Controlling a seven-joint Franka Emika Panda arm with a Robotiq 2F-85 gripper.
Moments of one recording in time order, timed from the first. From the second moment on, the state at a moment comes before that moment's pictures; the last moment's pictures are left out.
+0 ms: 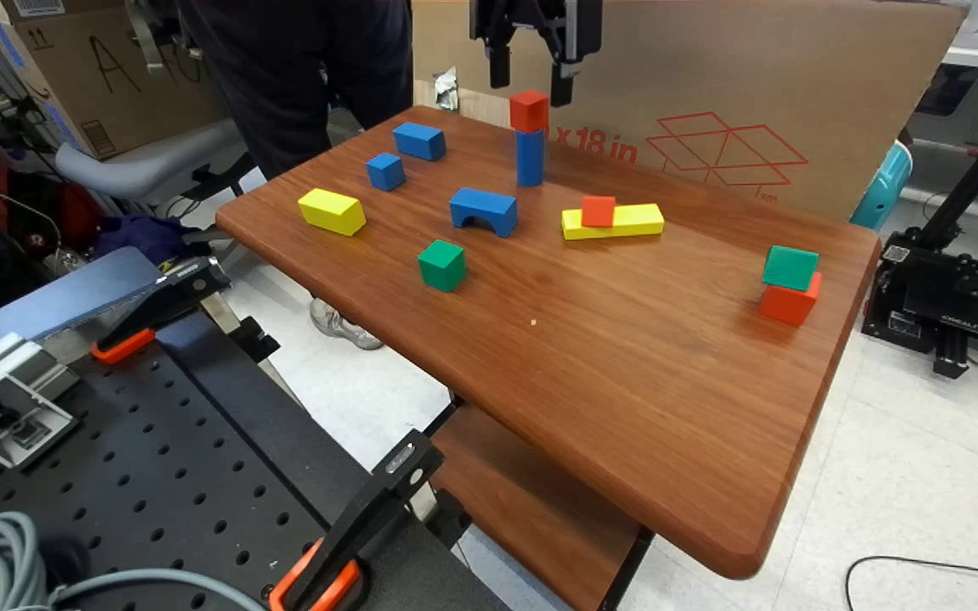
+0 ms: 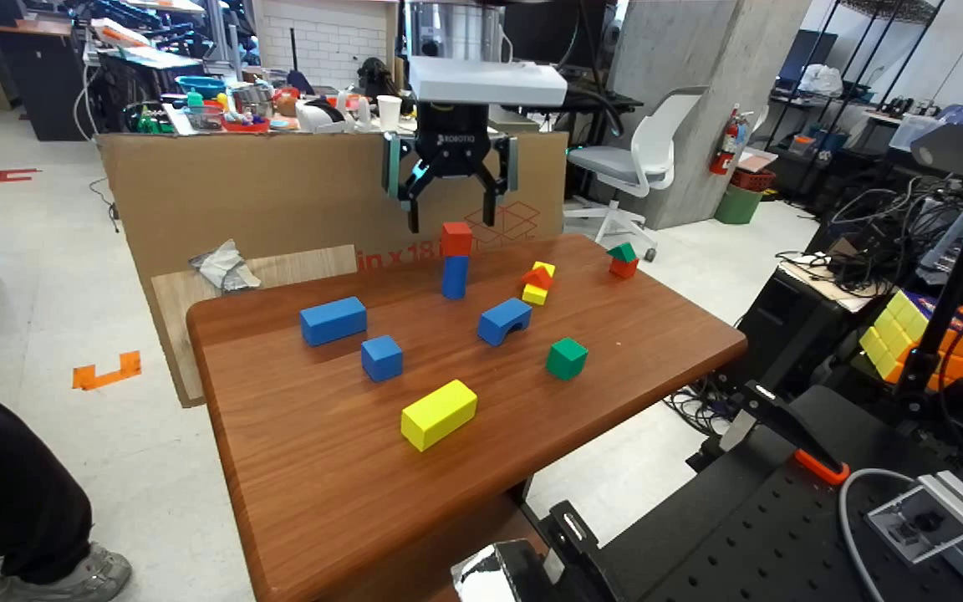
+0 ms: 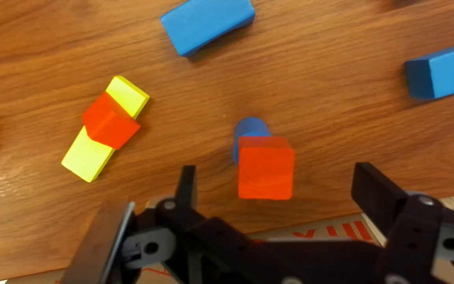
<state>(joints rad) 0.11 0.78 -0.03 -1.49 -0.04 2.16 0.29</state>
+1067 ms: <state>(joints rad) 0.13 0.78 -0.04 -1.47 -0.04 2.16 0.32</state>
